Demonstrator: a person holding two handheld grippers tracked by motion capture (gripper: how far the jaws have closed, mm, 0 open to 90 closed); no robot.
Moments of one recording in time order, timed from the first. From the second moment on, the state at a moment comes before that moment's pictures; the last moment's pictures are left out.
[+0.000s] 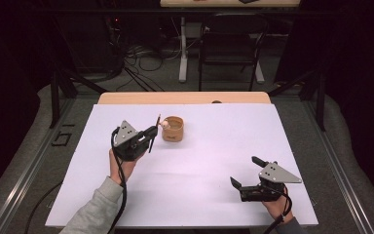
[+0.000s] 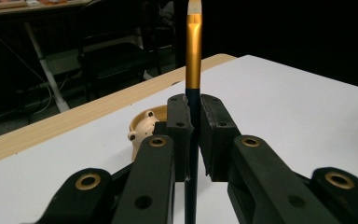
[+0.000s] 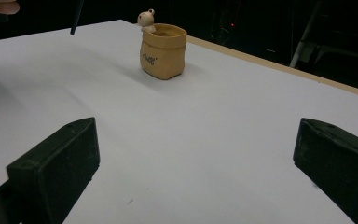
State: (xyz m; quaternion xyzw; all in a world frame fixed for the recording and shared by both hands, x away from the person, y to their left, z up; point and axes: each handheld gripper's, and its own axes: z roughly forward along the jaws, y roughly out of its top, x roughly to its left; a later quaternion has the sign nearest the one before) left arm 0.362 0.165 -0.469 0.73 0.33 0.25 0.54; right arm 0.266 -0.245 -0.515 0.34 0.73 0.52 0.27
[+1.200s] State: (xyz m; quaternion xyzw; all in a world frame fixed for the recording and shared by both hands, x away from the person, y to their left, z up) left arm 0.387 0.151 -0.460 0.72 0.31 0.25 0.56; right arm 0.271 -0.243 -0.518 0.34 0.74 0.51 0.26
